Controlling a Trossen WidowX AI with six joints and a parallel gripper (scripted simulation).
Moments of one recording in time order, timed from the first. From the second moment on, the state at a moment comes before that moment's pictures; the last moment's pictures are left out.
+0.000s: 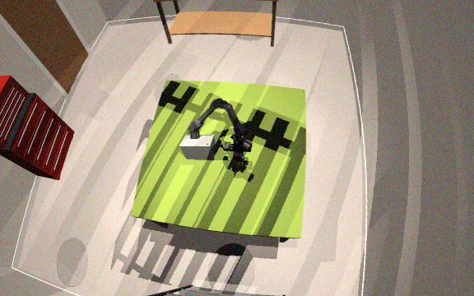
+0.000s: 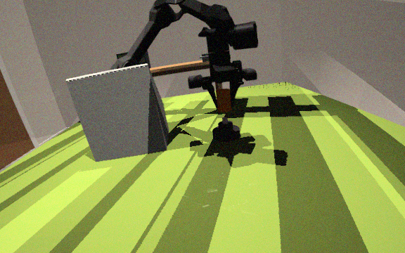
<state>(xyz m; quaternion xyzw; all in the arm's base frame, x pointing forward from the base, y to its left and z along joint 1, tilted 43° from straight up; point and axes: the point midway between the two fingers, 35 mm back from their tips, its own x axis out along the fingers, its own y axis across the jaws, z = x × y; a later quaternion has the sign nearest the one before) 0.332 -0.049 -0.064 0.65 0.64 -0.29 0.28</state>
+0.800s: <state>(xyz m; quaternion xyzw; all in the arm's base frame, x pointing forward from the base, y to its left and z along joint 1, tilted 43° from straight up) 0.330 -0.032 -0.082 0.65 0.64 -0.29 0.28</state>
